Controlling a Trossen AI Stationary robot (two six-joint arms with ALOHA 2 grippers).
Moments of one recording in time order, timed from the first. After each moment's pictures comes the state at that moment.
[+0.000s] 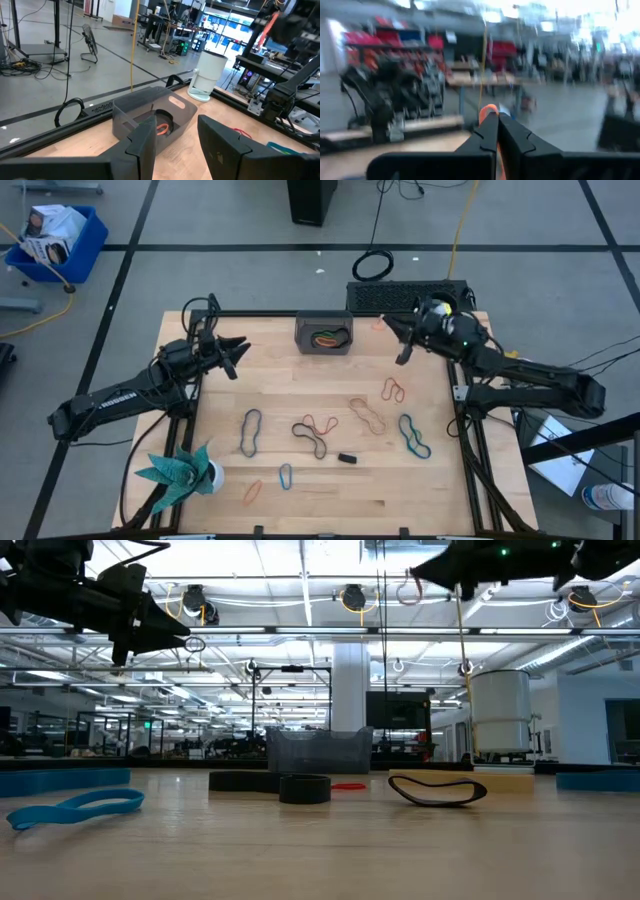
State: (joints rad) left arm 0.49 0.41 0.24 0.08 -0.05 -0.30; right arm -0.43 0.86 0.56 0.48 -0.03 -0.07
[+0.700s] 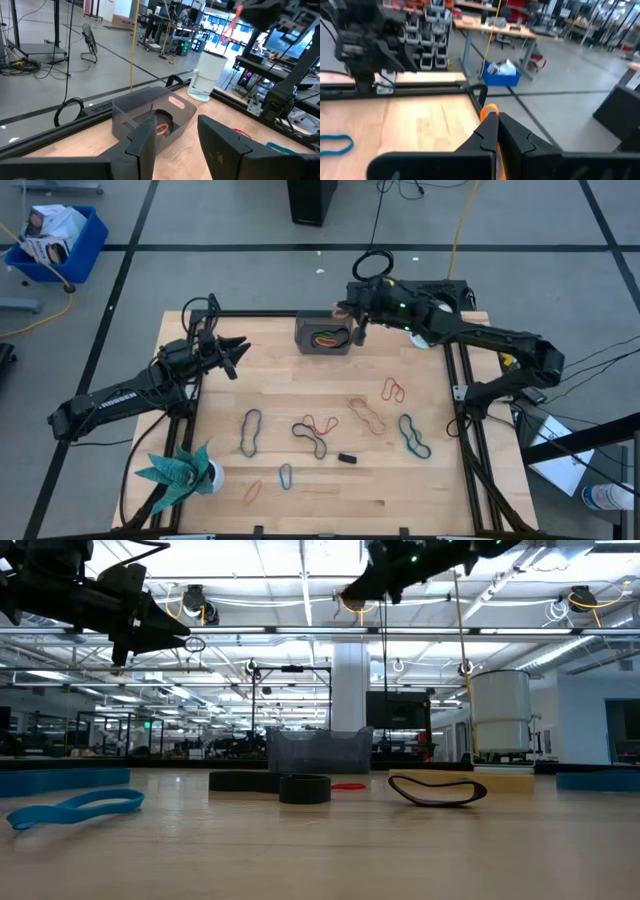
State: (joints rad) left arm 0.49 0.41 0.24 0.08 -0.05 -0.30; right arm -0.46 1.39 1.13 0.07 -0.05 -0.20
